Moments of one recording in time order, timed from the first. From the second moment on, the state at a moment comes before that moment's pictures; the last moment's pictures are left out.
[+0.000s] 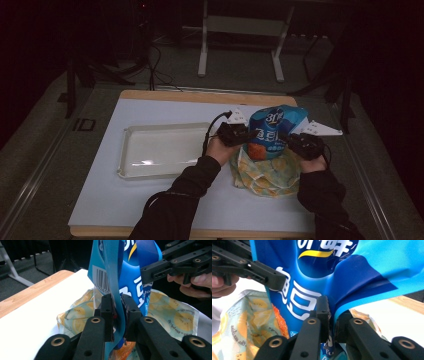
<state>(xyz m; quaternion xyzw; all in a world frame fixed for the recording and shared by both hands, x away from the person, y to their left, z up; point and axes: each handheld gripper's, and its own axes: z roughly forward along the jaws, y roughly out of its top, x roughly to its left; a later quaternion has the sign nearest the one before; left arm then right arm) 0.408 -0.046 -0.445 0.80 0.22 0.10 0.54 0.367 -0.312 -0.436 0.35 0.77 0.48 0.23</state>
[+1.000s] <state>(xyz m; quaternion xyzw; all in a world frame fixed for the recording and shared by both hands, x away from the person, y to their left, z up) 0.401 -0.060 -0.404 0.81 0.23 0.13 0.53 0.357 -0.317 -0.403 0.34 0.76 0.48 0.26</state>
